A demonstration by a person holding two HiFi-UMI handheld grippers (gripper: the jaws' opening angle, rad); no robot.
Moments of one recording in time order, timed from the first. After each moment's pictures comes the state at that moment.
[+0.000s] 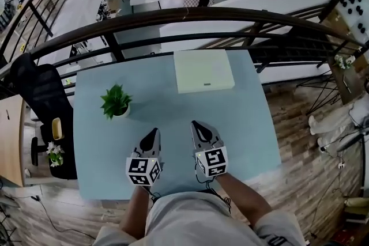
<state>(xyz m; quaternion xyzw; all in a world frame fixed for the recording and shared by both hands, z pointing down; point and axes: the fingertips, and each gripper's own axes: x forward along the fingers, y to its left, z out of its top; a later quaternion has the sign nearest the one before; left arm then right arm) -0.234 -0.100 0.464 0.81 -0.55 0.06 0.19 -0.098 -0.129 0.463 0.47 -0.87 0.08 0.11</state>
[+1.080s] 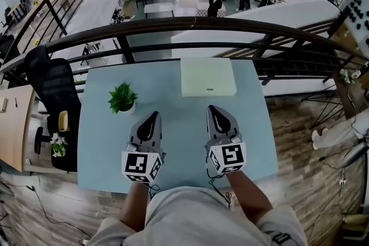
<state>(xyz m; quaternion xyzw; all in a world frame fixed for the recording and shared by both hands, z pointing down) -0.219 -0.102 0.322 0.81 -0.59 -0.01 0.05 -0.053 -0.140 0.325 0.49 -0.87 -0.03 0.01</state>
